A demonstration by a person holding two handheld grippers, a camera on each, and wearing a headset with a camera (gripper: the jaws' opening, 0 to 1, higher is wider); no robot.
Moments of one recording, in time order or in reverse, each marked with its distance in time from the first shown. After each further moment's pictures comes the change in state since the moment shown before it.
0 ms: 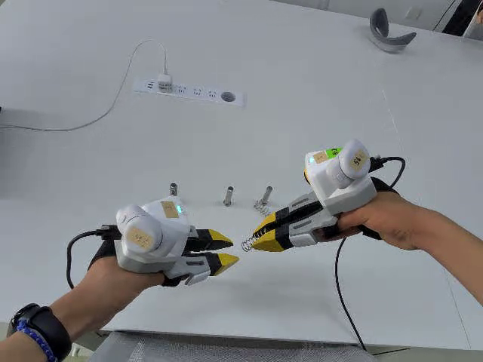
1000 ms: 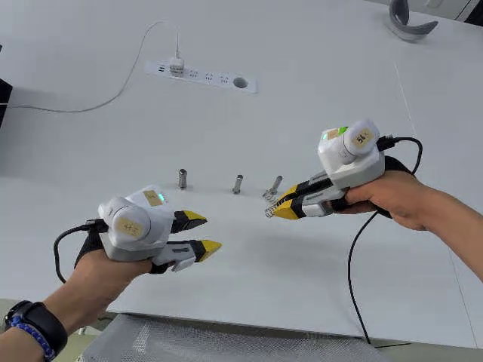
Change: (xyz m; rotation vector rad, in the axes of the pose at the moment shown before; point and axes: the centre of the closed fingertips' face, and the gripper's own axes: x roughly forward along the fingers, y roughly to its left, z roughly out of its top) left arm -0.020 0.044 -0.034 -0.079 0.033 0.190; right arm -0.012 -0.074 -0.013 0.062 0.089 -0.202
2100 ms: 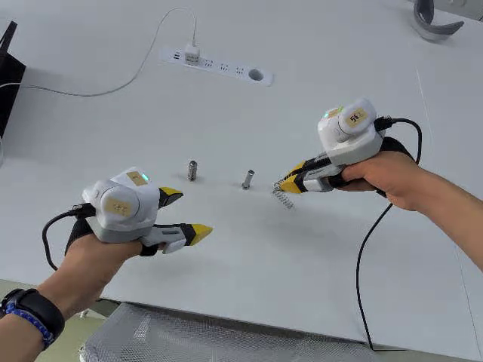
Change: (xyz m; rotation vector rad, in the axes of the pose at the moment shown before) left arm -0.017 0.048 -0.012 -0.113 -0.010 0.154; right arm 0.020 -0.047 0.015 0.002 0.062 -0.109
